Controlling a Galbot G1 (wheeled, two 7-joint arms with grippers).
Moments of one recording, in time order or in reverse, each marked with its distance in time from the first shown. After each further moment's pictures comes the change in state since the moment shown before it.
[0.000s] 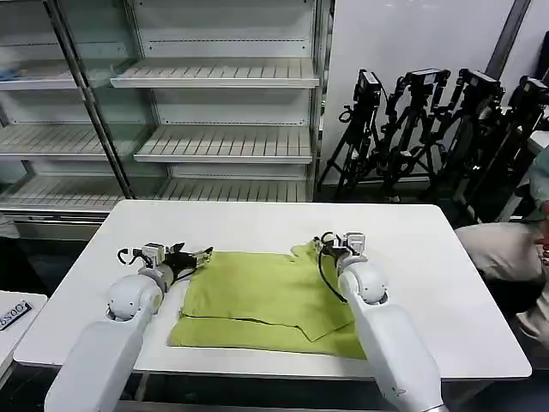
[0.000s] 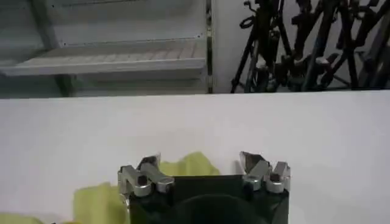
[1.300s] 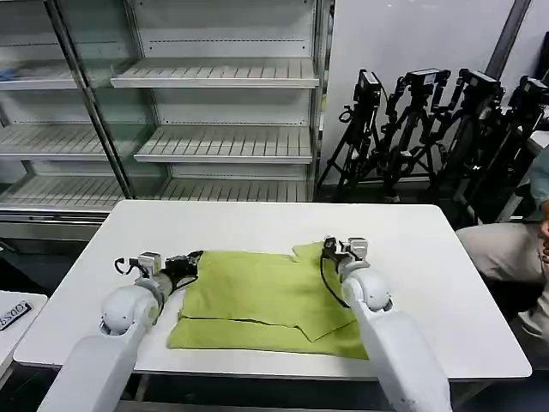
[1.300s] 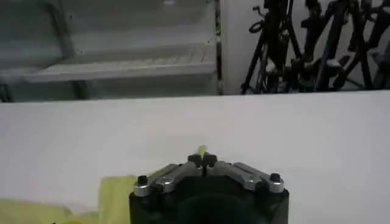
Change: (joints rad) left arm 0.117 0.037 -0.034 -0.151 -0.052 -0.003 -0.019; right arm -0.109 -0.098 -0.002 0.200 0.060 0.033 -0.019
